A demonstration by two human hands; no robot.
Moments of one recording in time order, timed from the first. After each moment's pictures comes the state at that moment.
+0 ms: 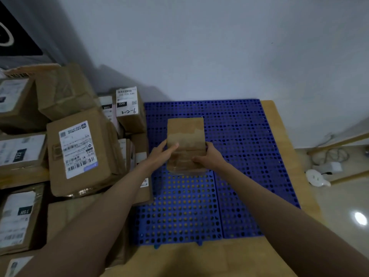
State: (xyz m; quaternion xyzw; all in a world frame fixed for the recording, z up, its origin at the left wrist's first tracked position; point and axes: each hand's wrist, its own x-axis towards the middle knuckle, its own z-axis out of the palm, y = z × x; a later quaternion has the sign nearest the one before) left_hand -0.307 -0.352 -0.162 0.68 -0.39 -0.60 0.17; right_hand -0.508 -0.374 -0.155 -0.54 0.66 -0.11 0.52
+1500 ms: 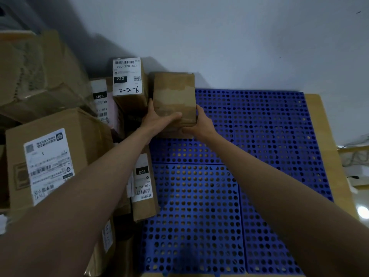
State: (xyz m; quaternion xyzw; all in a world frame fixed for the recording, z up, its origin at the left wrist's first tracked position) left_hand -0.229 -0.480 -0.194 0.77 -0.36 -0.47 0.26; right_hand -0.396 -0.507 -0.206 -0.62 0.59 -0.17 0.50
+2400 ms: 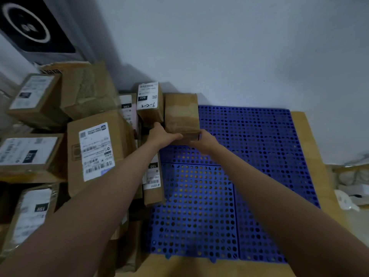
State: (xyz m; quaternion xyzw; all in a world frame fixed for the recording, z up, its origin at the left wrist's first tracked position) left_hand -0.248 -0.407 -0.123 0.81 -0.39 -0.38 0.20; right_hand -0.414 -0.437 -0.127 -0.66 0.59 -0.05 0.46
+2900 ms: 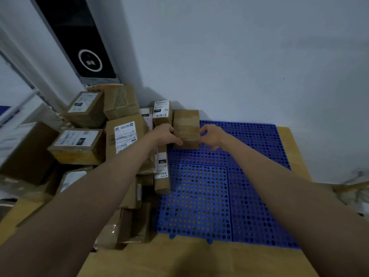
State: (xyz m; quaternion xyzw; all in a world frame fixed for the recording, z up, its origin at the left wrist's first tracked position) left_hand -0.263 -0.312 -0.003 0.76 -0.54 -0.35 0.10; right_hand -0.453 -0.367 -0.009 -0.72 0.56 -0.01 0.41
